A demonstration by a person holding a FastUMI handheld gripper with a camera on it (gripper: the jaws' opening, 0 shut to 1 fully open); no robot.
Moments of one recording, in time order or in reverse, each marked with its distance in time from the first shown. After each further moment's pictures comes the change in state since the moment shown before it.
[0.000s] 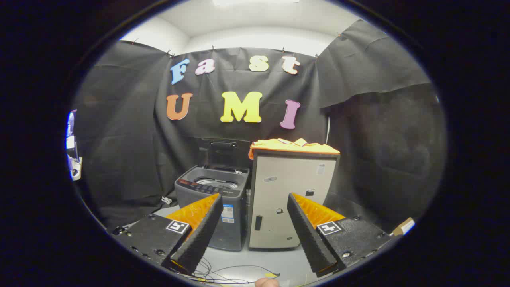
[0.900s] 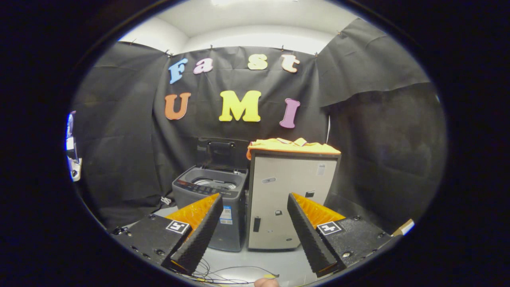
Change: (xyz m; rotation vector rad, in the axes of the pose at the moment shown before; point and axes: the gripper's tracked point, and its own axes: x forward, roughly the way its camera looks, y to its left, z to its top) arm 0.015 -0.012 0.000 0.010 0.021 -0.001
